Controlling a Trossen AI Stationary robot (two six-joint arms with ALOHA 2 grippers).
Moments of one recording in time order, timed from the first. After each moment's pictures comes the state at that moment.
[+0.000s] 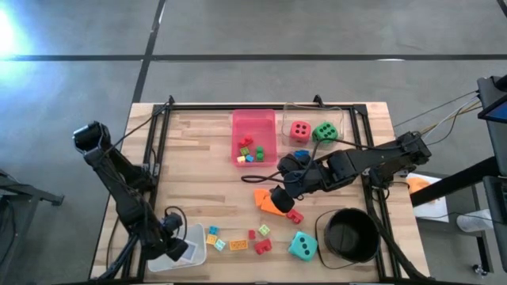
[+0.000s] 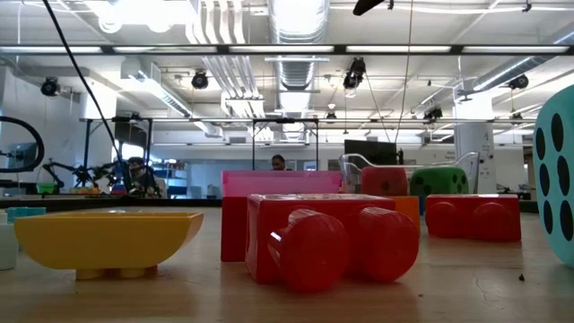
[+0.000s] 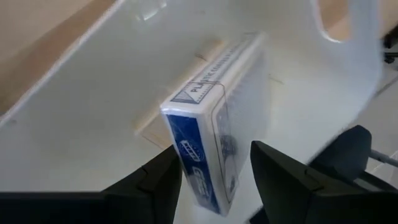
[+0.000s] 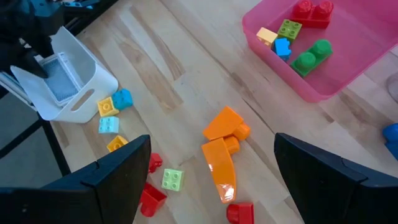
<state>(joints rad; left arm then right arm) -1.00 1.32 0.75 -0.52 0.00 -2.02 0.32 1.64 1.69 -1.04 0.34 0.96</state>
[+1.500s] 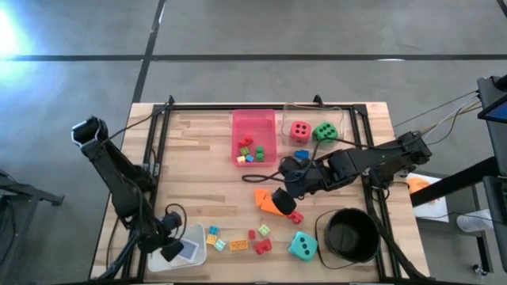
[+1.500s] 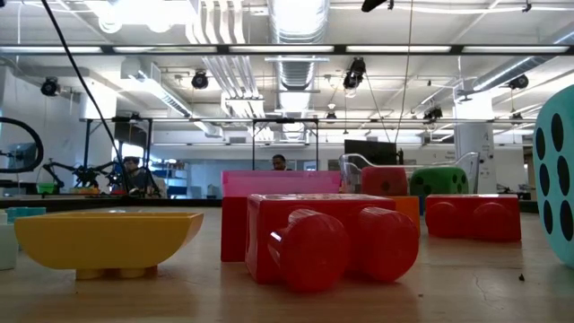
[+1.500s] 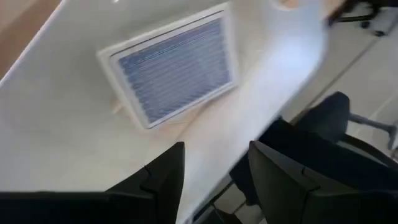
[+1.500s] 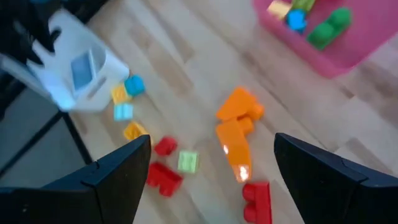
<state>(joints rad) -0.98 1.22 0.75 -0.51 0.05 -1.90 0.32 1.64 1.69 -1.05 0.24 1.02</state>
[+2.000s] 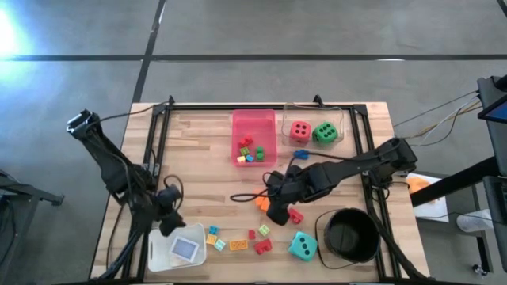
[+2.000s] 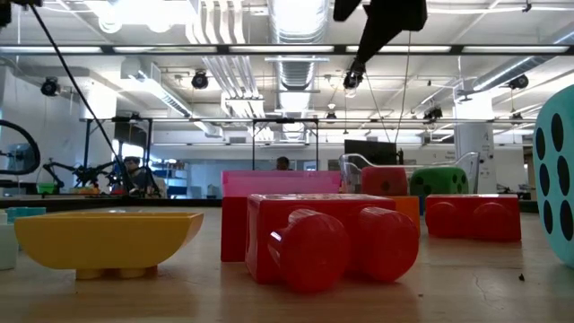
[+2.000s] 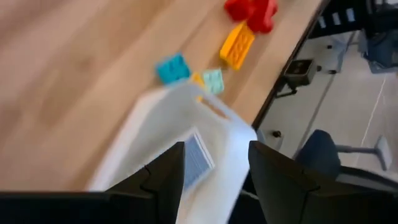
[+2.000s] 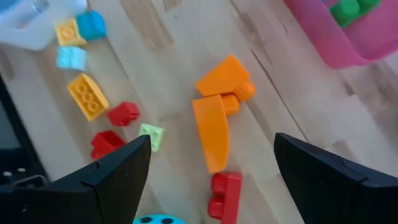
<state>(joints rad) -0.84 0.96 0.78 -0.73 -0.21 -1.55 0.32 1.79 1.68 -1.07 0.20 0.84</state>
